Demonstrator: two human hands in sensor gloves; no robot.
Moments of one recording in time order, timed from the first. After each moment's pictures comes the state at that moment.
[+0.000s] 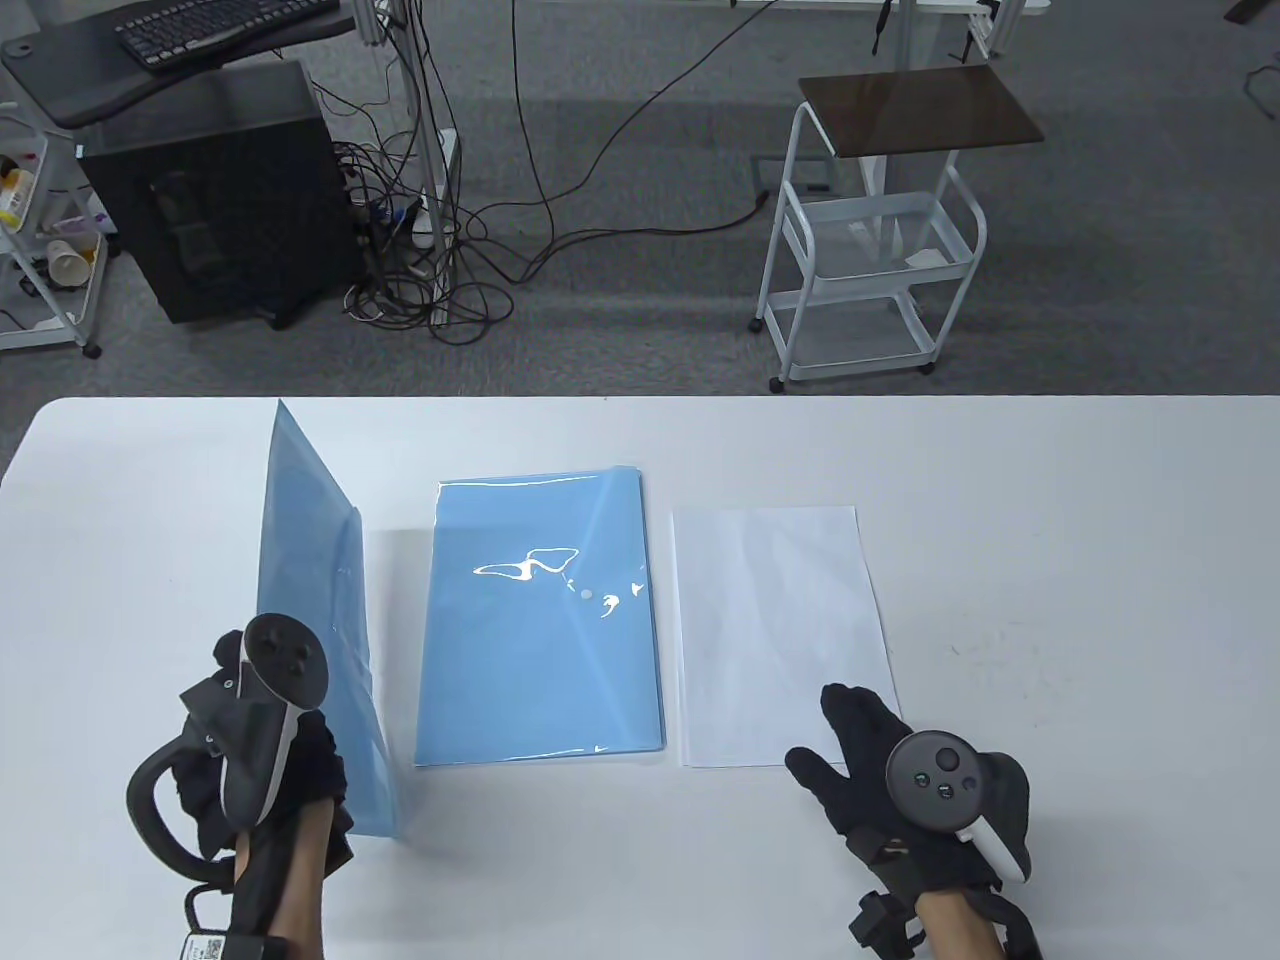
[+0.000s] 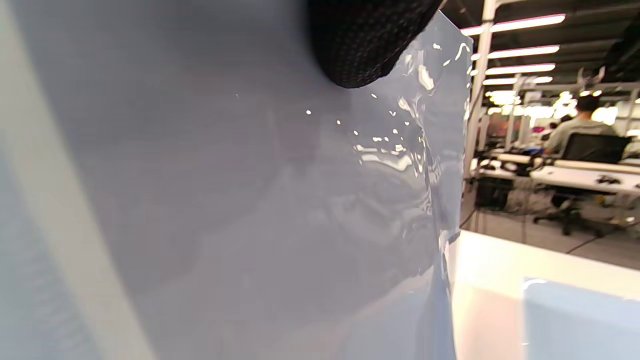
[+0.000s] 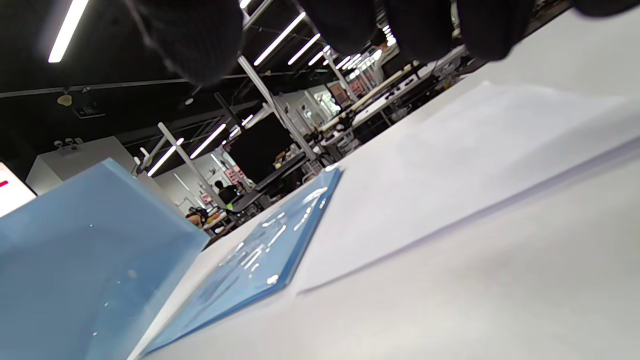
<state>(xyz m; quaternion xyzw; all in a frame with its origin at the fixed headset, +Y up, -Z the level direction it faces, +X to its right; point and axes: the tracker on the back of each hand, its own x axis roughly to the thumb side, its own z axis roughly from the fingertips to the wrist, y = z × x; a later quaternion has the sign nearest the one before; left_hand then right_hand) -0.273 -0.595 -0.231 0.05 0.33 0.04 0.94 0.203 -0.730 -0.243 0.10 0.03 0.94 0.32</state>
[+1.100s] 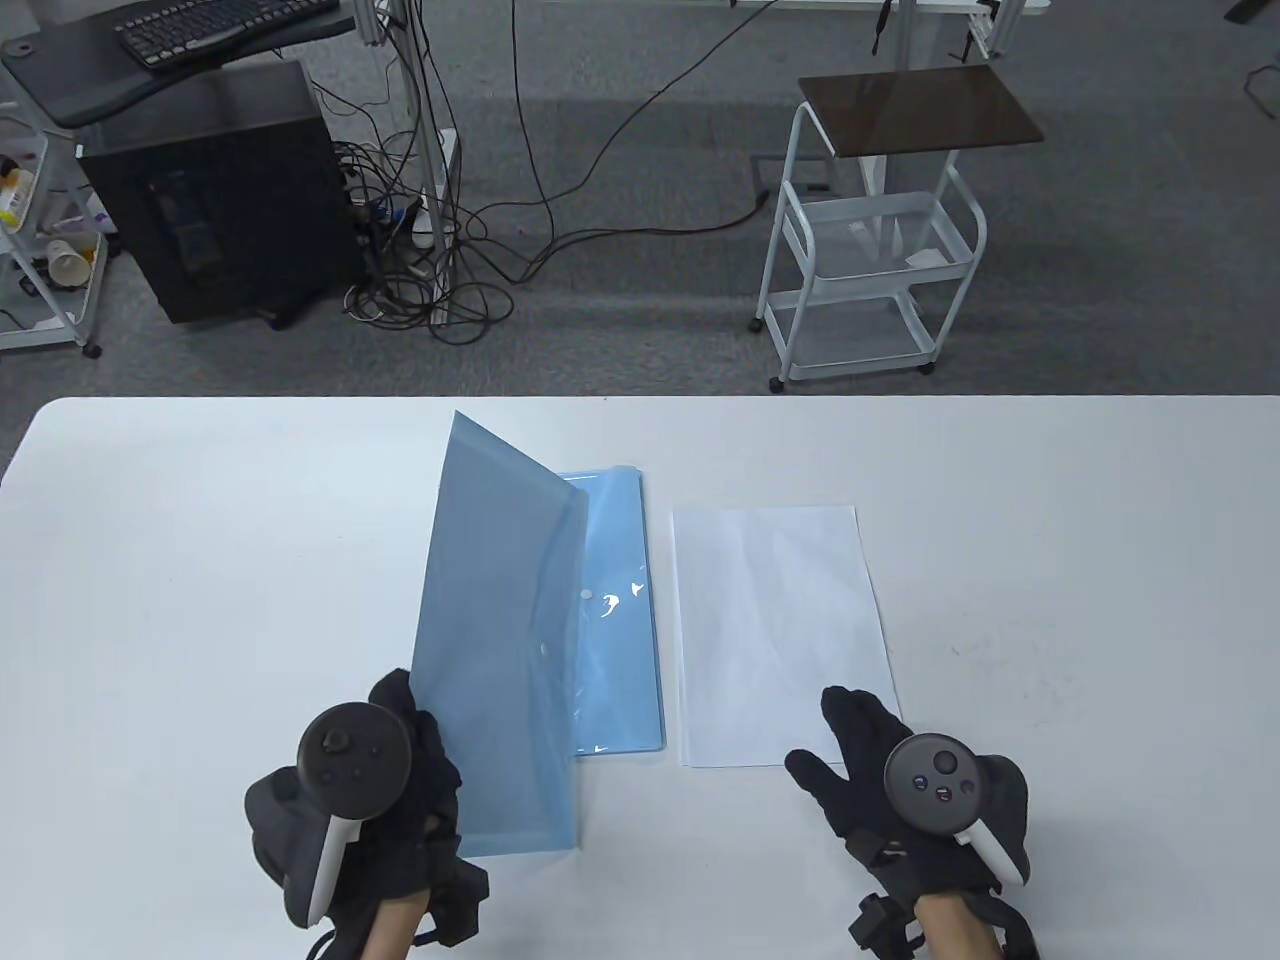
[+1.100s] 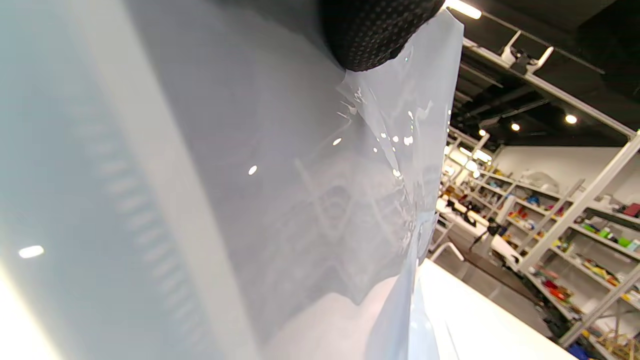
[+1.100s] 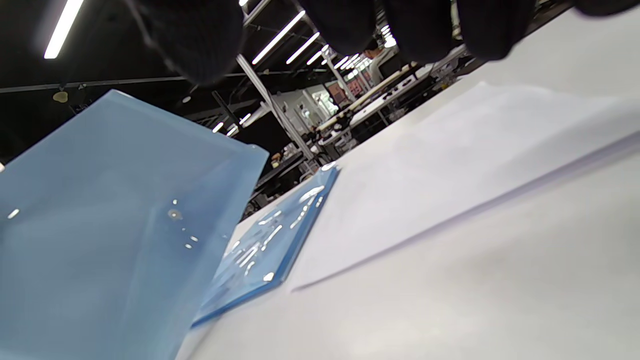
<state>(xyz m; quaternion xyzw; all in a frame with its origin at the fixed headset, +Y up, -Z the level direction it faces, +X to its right) -0.211 -0.641 -0.206 0.03 0.17 0.29 0.94 0.203 -0.731 -0.241 0.10 0.03 0.94 0.31</state>
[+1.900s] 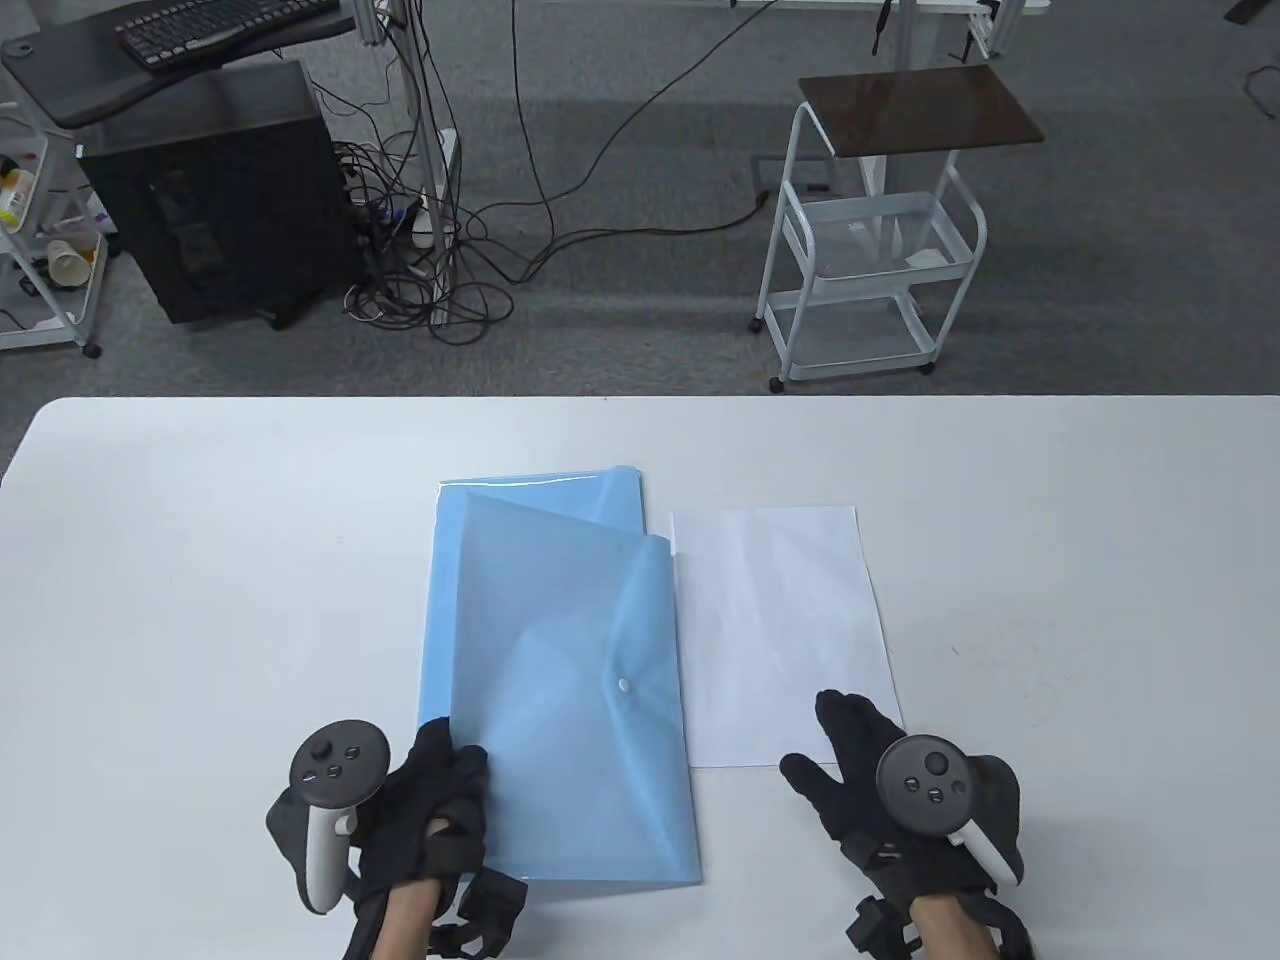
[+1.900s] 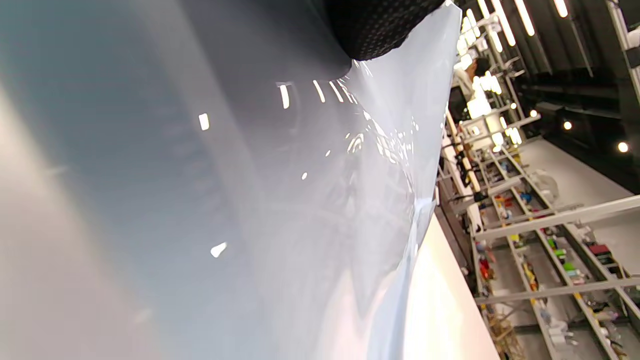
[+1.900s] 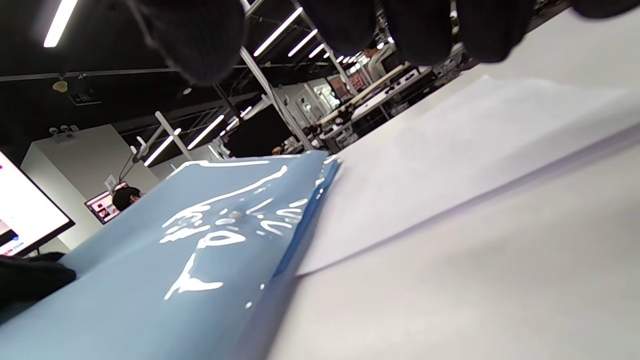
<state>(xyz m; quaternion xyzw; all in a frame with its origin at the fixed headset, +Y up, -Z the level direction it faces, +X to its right) -0.224 -0.742 -0.222 -0.13 0.17 0.52 0.82 0.198 -0.732 -0.240 0.11 0.03 0.95 0.30</state>
